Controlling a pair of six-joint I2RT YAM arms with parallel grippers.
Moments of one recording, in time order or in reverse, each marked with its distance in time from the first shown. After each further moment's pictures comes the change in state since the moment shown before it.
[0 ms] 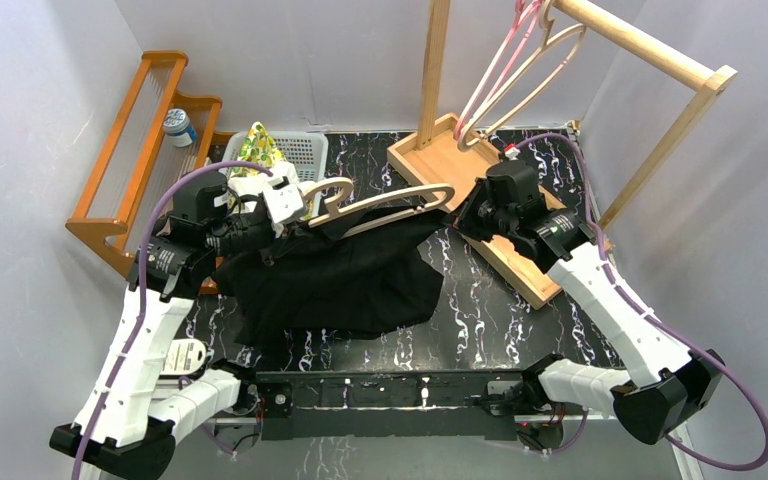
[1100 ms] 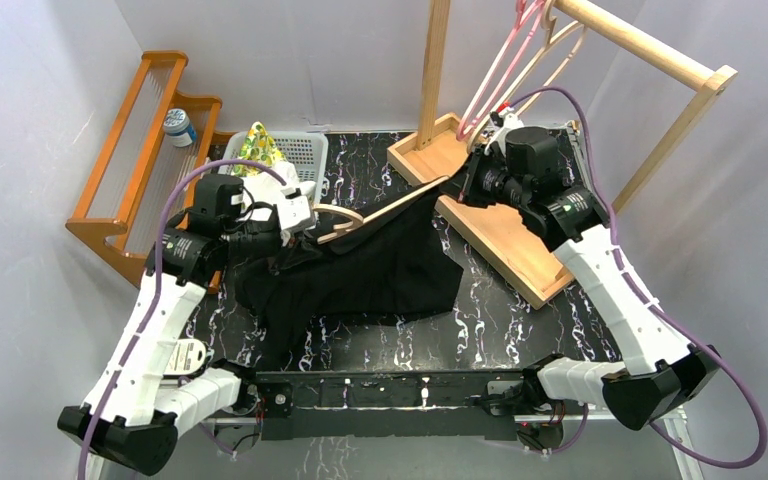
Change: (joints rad) left arm 0.001 0.048 -0.080 -0.051 0.135 0.080; right arm -0.059 0.072 0.202 0.070 -0.199 -0.317
